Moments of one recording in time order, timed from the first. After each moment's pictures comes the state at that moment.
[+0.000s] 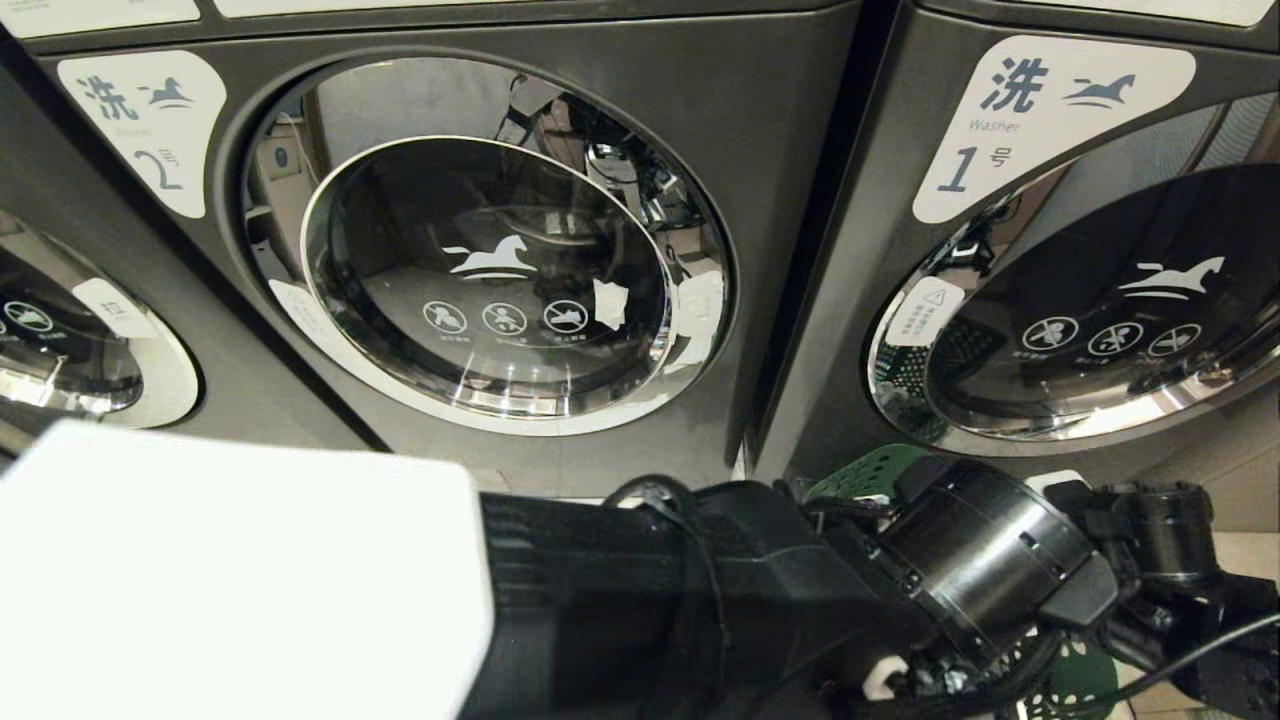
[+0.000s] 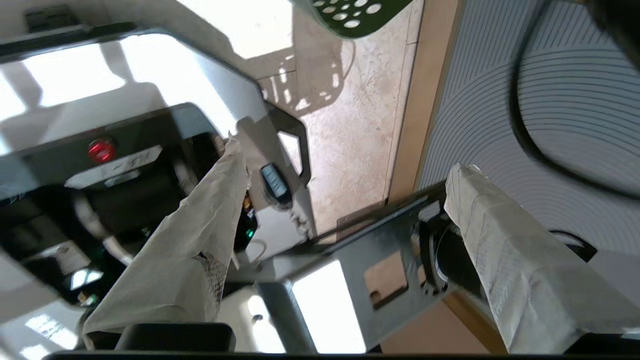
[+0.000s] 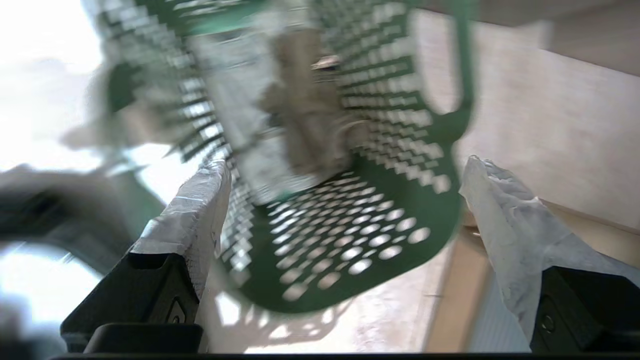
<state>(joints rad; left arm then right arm) -1.24 2.15 -1.71 0.44 0.08 -0.91 0.12 1.78 -0.33 -0.81 -0.26 -0.12</state>
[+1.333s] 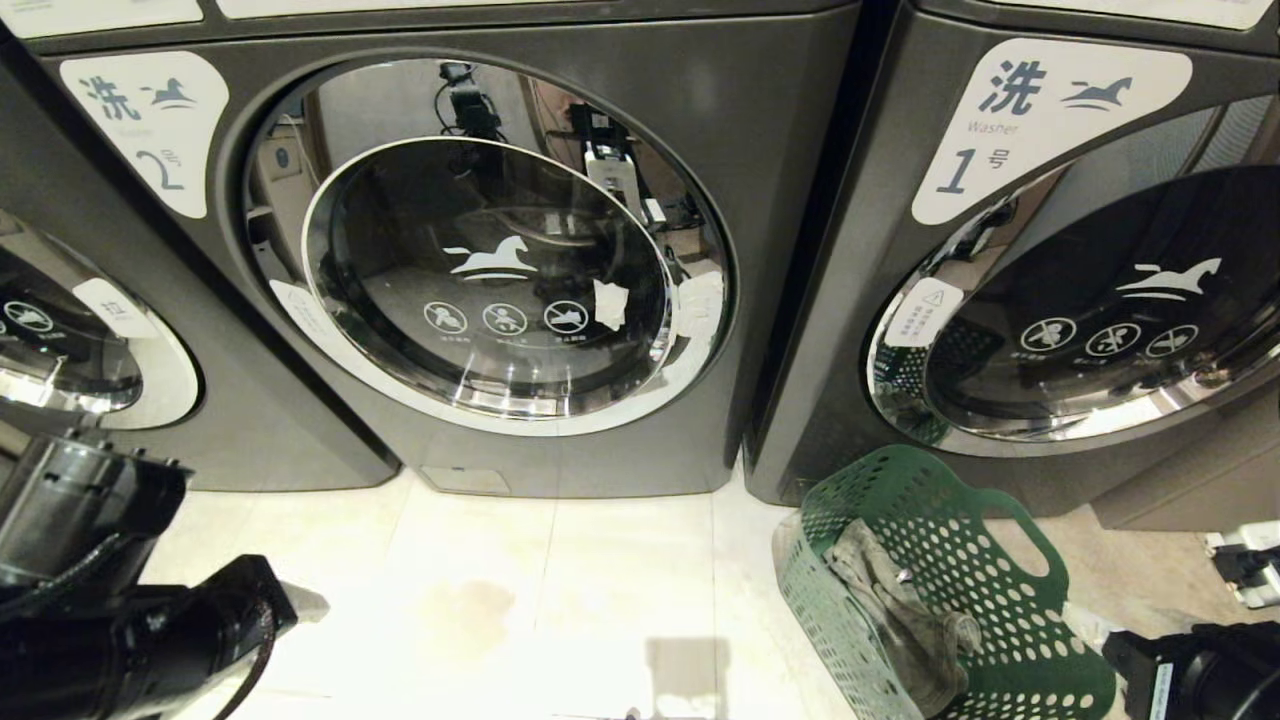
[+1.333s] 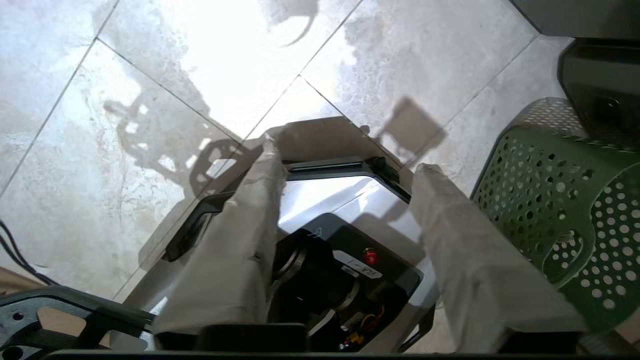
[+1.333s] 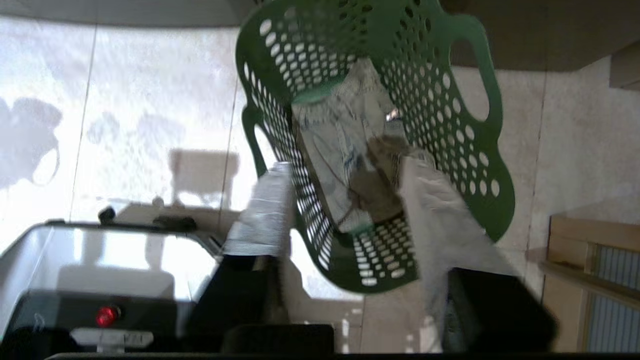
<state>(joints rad) -0.37 1.26 -0.66 0.30 0.29 -0.92 0.12 1.26 -0.03 -0.84 -0.07 0.03</state>
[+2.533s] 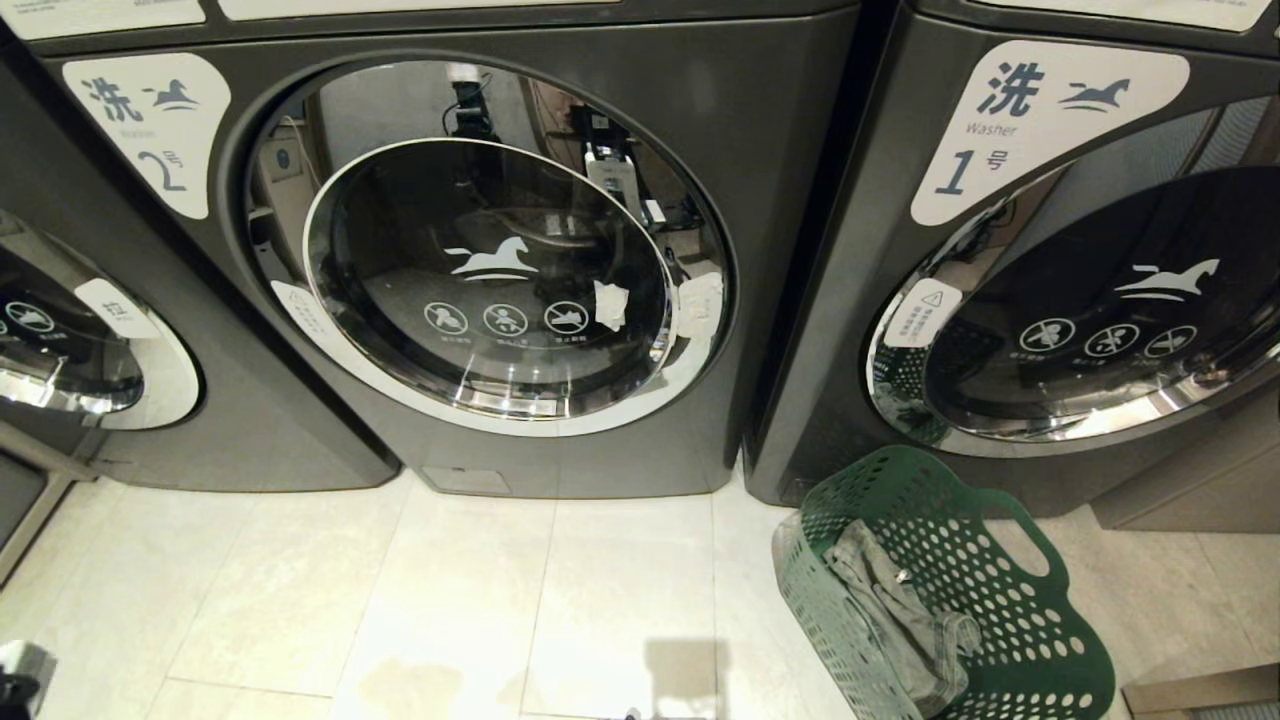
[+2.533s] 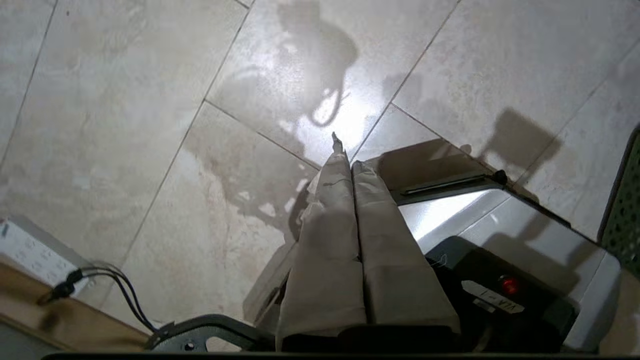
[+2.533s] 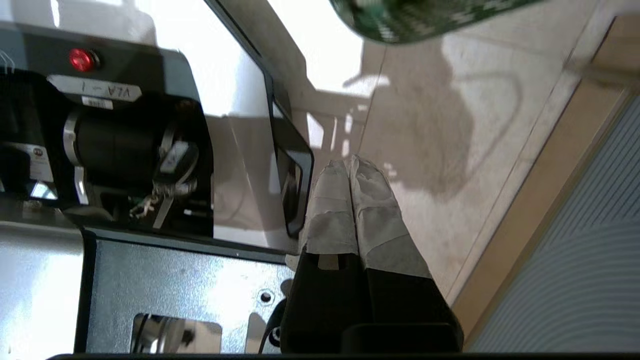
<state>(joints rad) -0.17 1.02 -0.16 -0.05 0.33 -0.54 0.12 0.88 0.00 0.01 0.00 -0.02</state>
